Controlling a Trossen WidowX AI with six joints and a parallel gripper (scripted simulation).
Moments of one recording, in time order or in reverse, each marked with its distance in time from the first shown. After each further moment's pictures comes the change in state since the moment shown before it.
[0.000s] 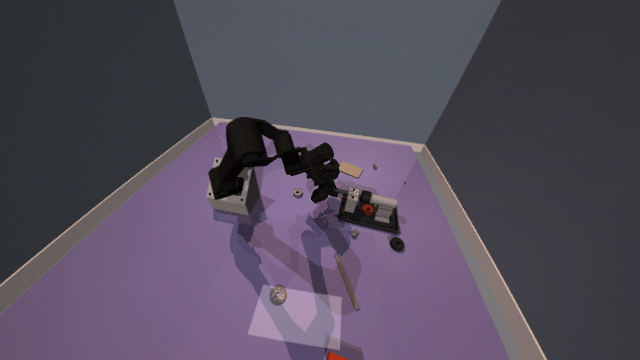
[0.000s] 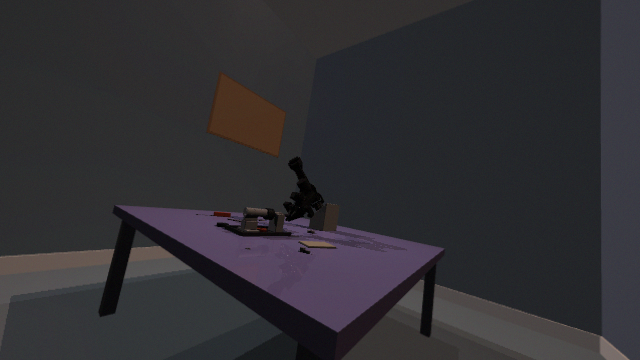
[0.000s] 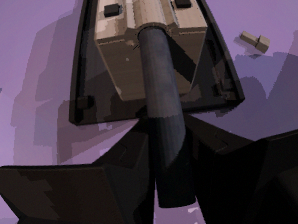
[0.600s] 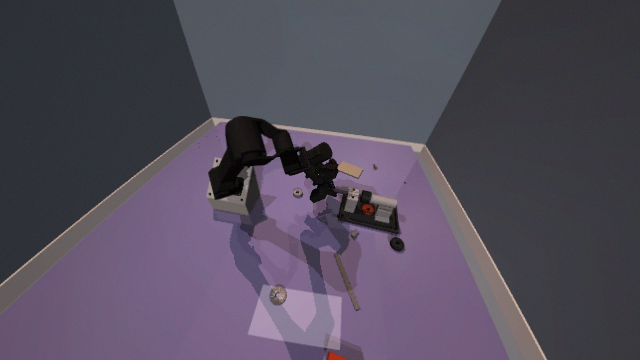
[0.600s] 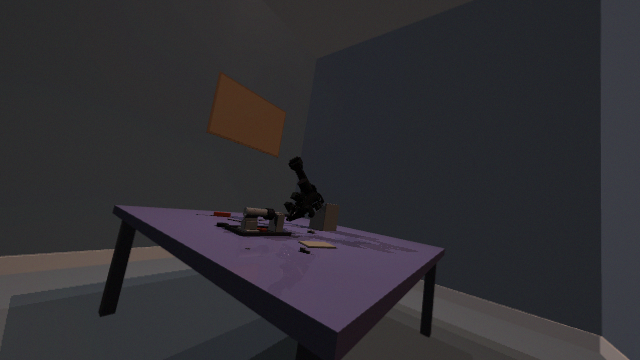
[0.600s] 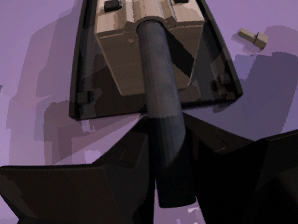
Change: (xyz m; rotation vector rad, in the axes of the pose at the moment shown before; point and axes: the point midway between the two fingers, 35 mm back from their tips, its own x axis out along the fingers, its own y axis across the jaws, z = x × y) arm -0.003 0.000 -0.004 0.001 0.000 -0.001
